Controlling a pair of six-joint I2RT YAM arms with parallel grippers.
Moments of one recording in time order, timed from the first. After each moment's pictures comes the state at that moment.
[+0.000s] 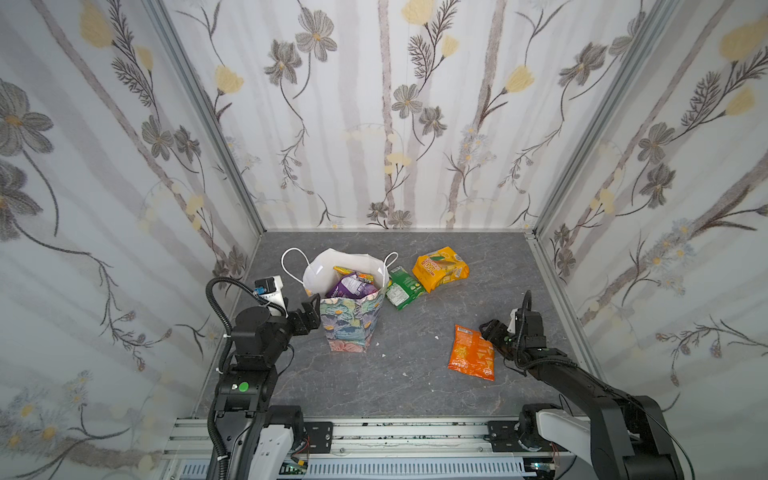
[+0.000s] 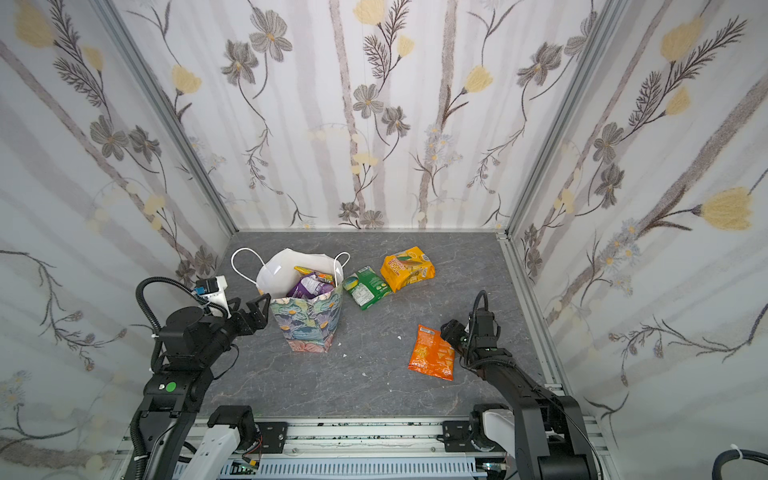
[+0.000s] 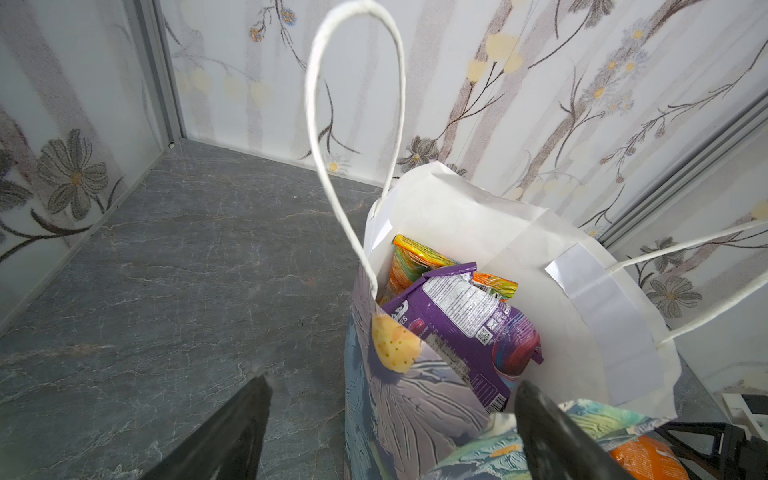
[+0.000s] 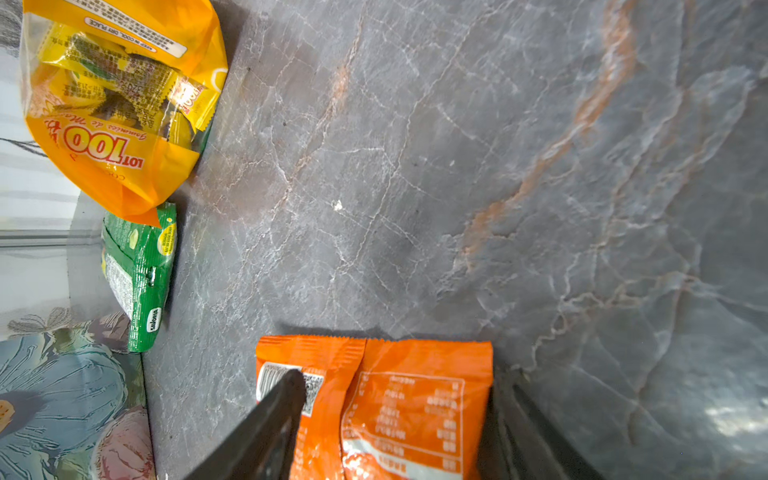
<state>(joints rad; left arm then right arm) -0.04 0.54 0.71 -0.48 0.18 -0.31 0.07 1.13 0.30 -0.01 -0.24 0.76</state>
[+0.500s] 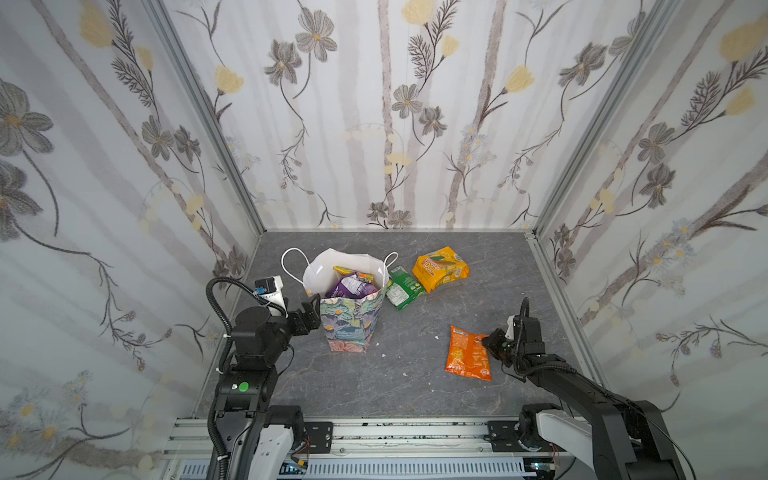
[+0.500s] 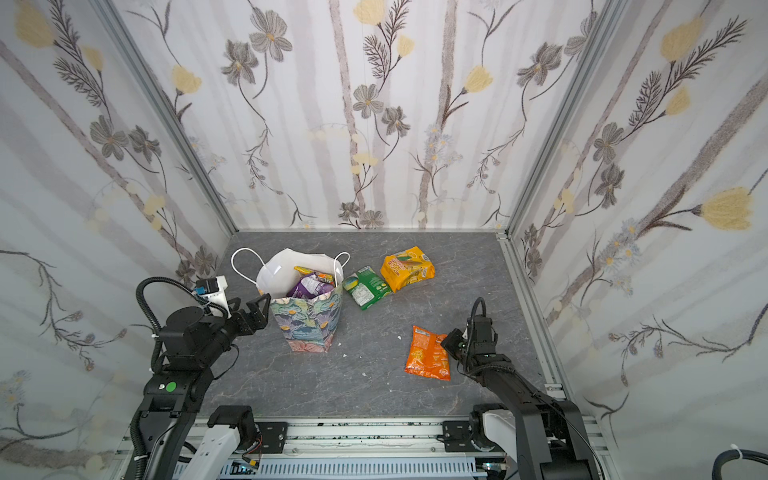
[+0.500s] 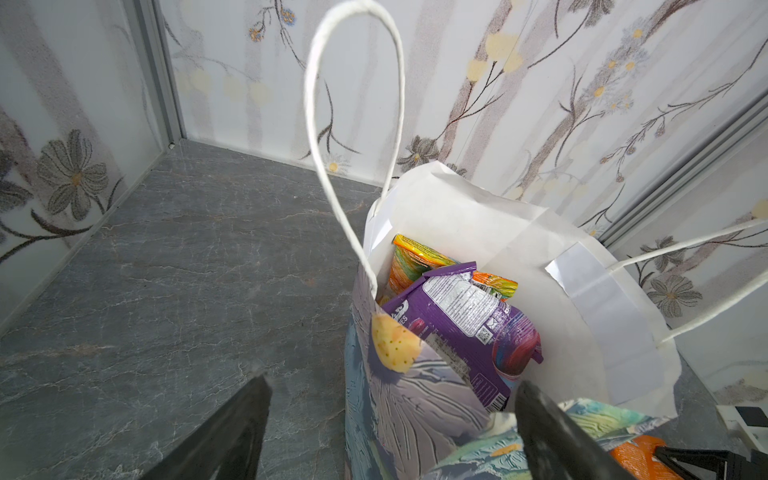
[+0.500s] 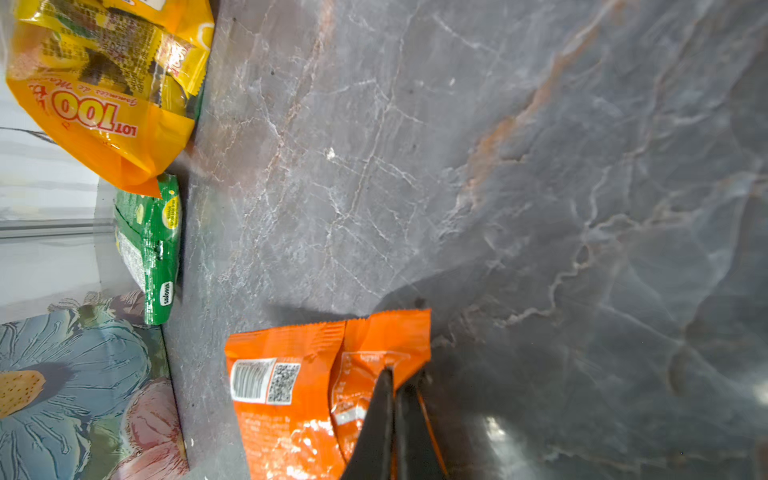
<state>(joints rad) -0.04 0.54 0.70 -0.48 0.18 -0.31 0.09 1.10 0.27 -0.02 -0.29 0.83</state>
